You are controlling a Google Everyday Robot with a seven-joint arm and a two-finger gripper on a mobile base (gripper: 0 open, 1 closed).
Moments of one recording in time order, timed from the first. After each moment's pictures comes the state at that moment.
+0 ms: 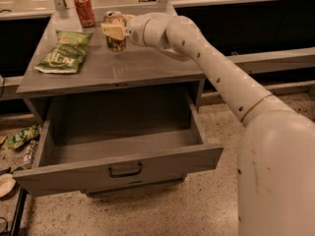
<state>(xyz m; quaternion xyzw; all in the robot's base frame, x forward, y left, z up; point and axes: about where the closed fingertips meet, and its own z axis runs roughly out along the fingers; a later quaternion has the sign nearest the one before) 0.827 0.141 0.928 -0.35 0.62 0.34 0.62</state>
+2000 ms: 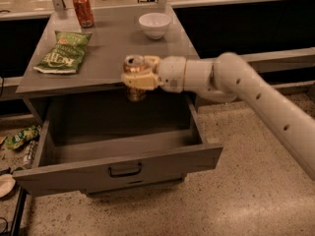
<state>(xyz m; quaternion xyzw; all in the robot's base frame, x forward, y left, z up) 0.626 0.065 0.887 -0.45 0.56 0.43 0.55</state>
